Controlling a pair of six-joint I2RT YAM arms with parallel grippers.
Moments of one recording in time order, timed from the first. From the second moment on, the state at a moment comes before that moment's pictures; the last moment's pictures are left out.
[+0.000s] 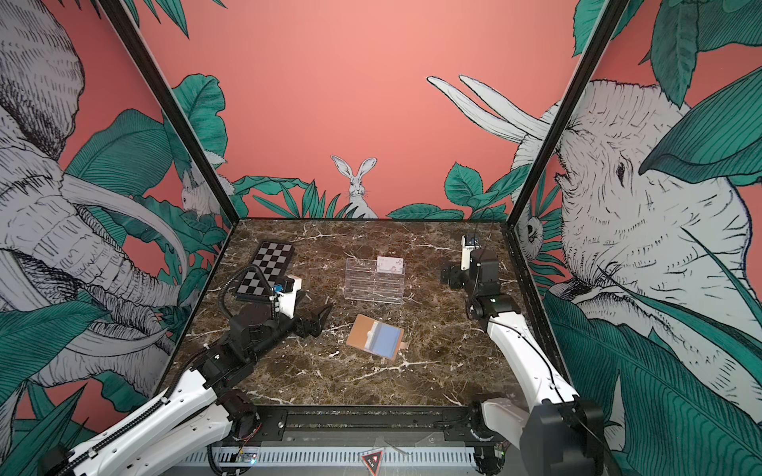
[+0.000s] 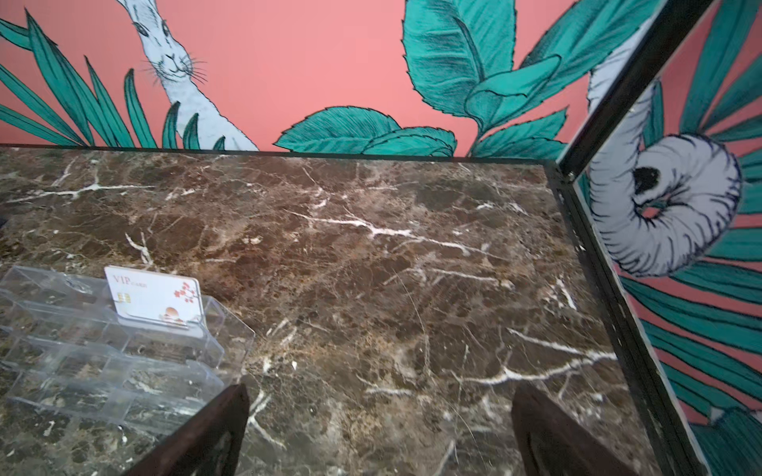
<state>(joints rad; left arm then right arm) -0.71 0.70 0.50 -0.08 -0.09 -0.25 0.14 1.08 0.79 -0.19 0.06 0.05</state>
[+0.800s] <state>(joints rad) -0.46 0.84 0.43 0.07 -0.39 -0.11 0.11 0.73 0.33 -0.05 0.17 0.09</state>
